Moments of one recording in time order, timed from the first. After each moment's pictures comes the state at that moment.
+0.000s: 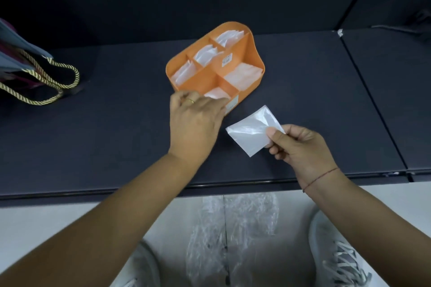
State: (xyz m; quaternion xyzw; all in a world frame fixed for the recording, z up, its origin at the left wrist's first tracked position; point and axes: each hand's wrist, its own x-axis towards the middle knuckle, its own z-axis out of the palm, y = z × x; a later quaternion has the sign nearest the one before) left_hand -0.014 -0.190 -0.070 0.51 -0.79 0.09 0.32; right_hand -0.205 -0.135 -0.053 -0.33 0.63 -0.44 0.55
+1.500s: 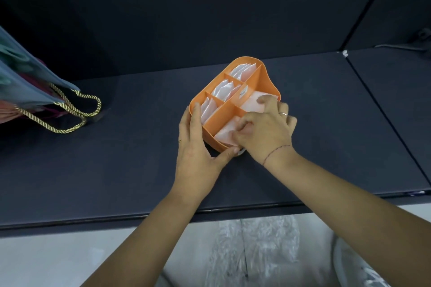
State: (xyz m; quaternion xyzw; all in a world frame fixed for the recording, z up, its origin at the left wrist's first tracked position) left_hand 0.011 -0.167 -0.058 0.61 -0.65 -0.29 0.35; right_hand -0.134 -0.206 -0.041 -0.65 0.73 -0.13 0.16
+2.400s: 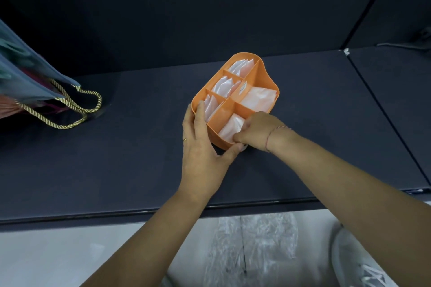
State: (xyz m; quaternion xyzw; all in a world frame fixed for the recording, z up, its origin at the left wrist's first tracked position) left_hand 0.001 -0.164 -0.064 0.60 -0.65 -0.28 0.37; right_hand -0.139 -0.229 -0.035 -0.61 0.69 0.01 0.39
